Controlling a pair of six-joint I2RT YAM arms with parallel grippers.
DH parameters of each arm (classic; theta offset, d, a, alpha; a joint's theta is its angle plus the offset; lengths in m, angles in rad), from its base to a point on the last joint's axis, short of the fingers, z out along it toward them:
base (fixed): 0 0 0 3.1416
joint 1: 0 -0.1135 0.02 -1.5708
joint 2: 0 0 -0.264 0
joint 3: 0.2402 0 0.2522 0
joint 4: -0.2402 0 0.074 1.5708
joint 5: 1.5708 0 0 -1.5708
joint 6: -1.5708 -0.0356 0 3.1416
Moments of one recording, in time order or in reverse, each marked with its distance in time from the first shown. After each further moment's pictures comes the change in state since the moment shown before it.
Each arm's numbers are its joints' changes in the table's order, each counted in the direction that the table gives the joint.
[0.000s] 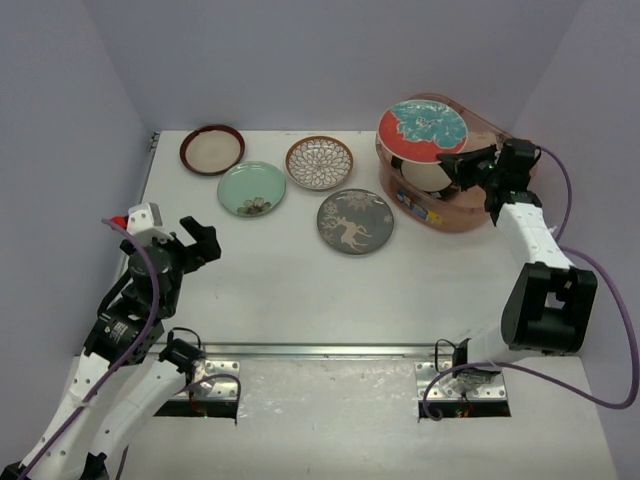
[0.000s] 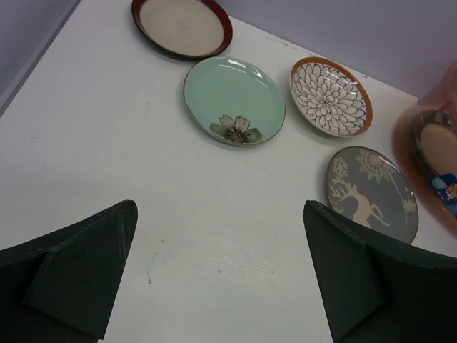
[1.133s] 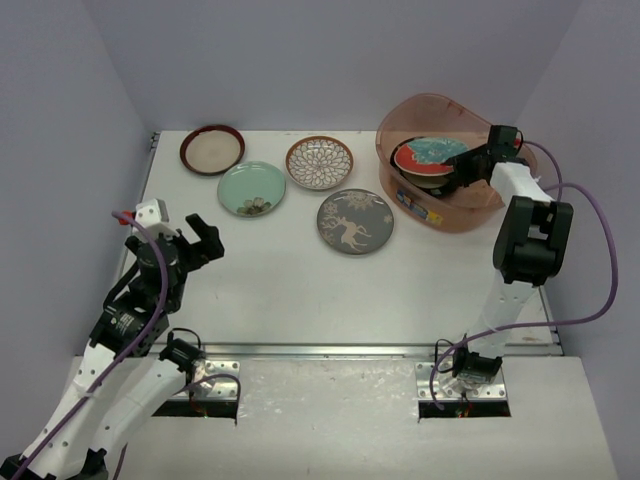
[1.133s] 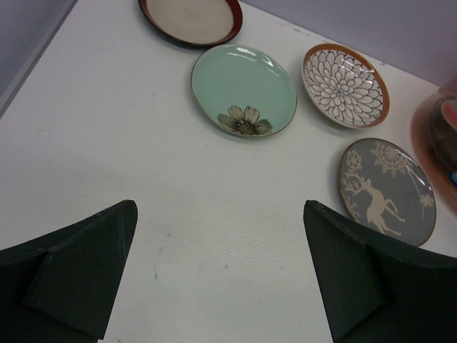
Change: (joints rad) left arm 0.000 -0.051 0.000 -0.002 -0.010 0.000; right arm 0.039 -0.521 0.441 -0.311 0.198 0.167
